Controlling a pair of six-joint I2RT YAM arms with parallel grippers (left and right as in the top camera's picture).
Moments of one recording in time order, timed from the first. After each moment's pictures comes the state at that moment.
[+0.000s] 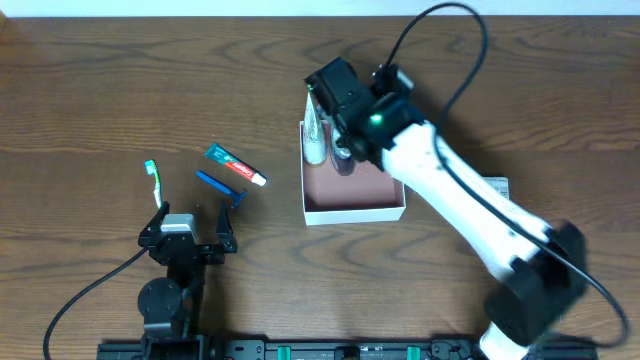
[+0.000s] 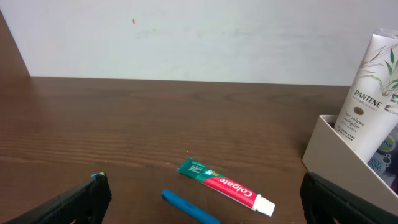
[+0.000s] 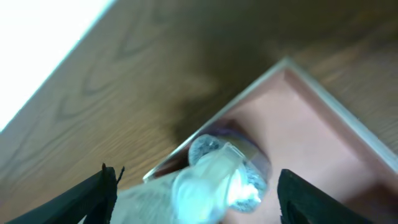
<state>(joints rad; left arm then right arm) 0.03 0.01 0.02 -0.11 0.04 -0.04 0.68 1.83 1.69 -0.88 0.40 1.31</state>
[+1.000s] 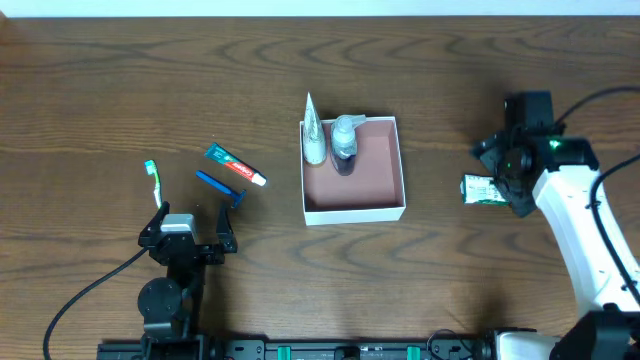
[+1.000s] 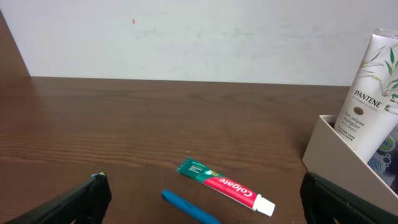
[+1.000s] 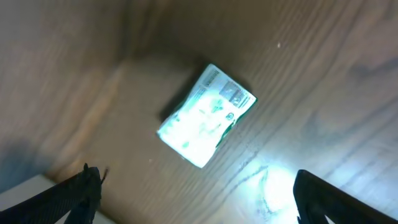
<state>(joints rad) 0.03 0.01 0.02 -0.11 0.04 -0.04 0.01 1.47 1.08 -0.89 0.17 1.04</state>
